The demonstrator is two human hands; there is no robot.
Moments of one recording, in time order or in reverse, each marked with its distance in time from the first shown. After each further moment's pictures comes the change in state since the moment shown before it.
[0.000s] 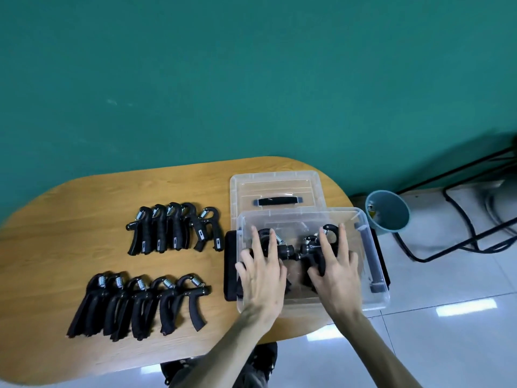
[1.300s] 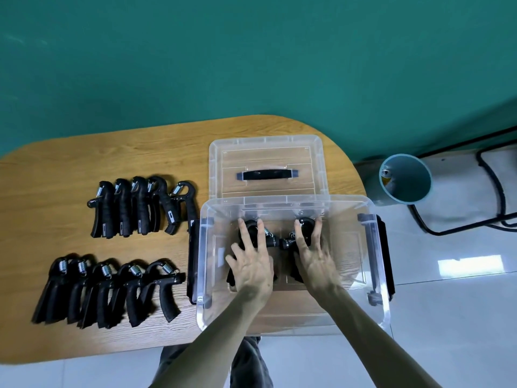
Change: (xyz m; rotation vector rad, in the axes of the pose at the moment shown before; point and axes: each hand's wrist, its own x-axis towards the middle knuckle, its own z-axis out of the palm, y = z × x) left_hand 0.047 0.009 0.134 0.189 -0.242 -0.207; right_hand 0.062 0.075 0.091 -0.131 -0.547 -0.133
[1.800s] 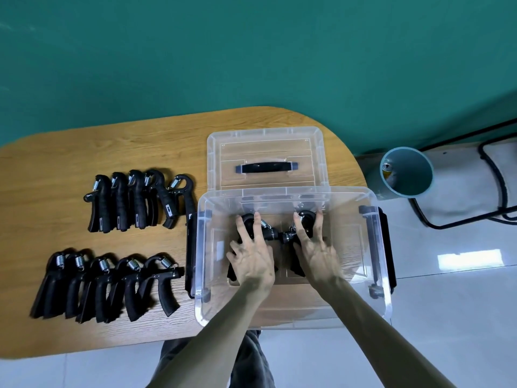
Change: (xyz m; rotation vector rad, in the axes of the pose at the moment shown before) left_hand 0.001 0.007 -0.008 -0.037 -0.067 -0.095; right_hand 0.003 0.000 -0.006 -0.110 -0.055 0.031
